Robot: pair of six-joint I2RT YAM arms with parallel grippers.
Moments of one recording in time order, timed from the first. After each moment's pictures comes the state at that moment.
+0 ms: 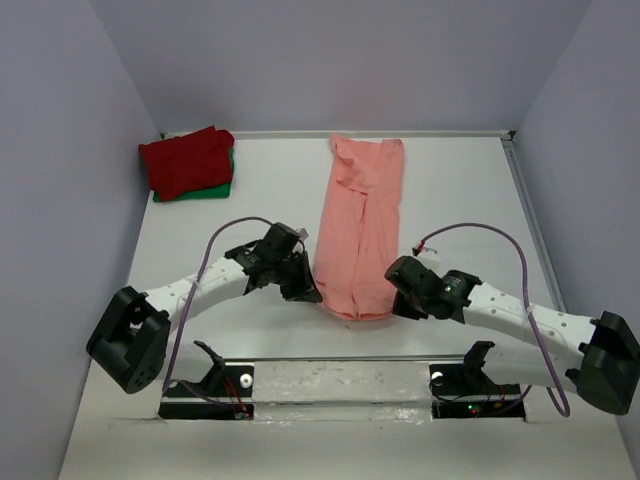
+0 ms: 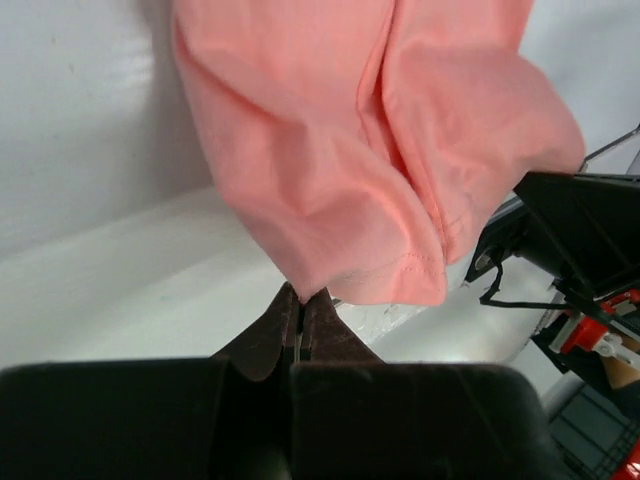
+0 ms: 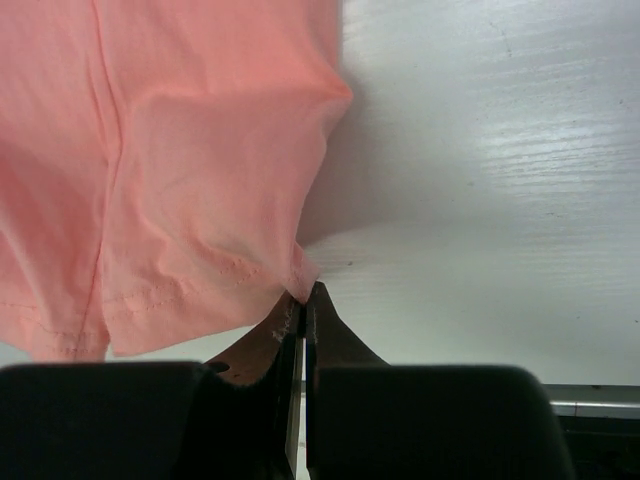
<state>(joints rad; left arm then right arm) -0.69 1.30 0.70 -0.40 0.37 -0.88 0.91 1.09 0.67 -0.73 0.30 1.10</state>
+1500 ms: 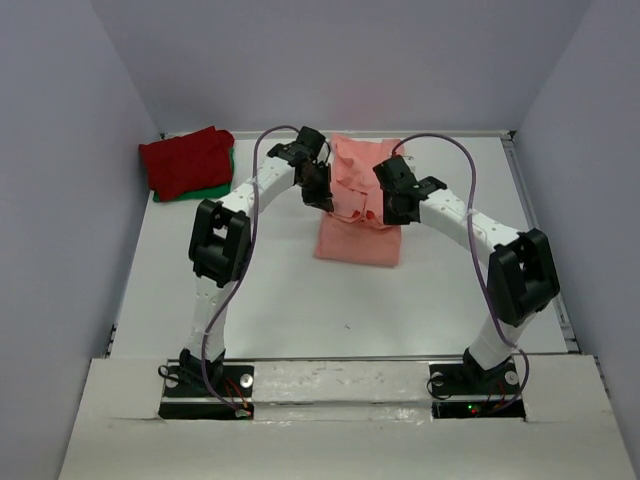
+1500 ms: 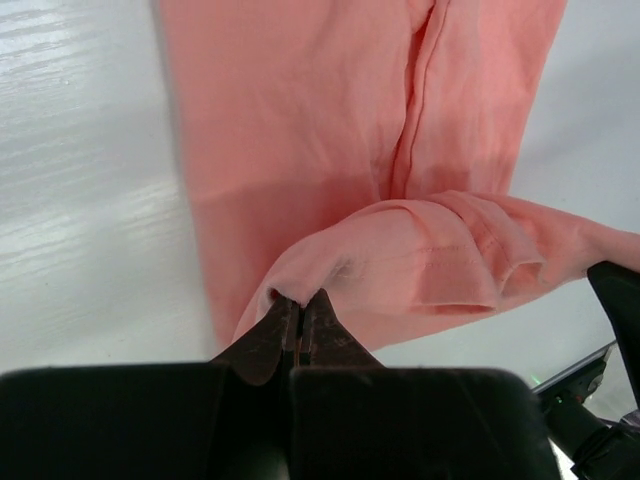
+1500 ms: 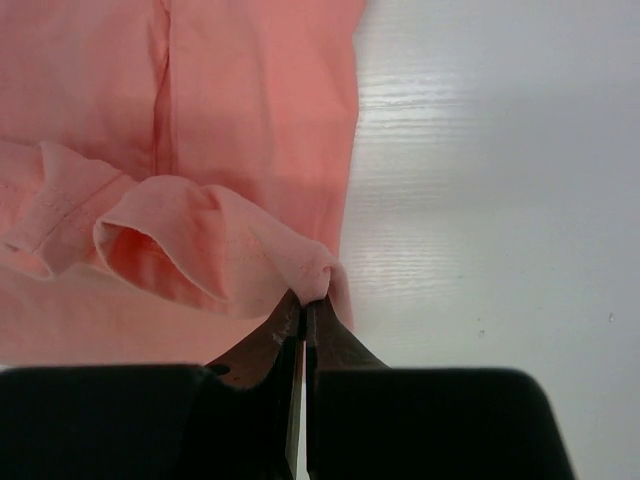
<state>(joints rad) -0.49 2.16 1.91 -0.81 0.28 -0.49 0.52 1.73 1.37 -0.67 0.39 0.44</state>
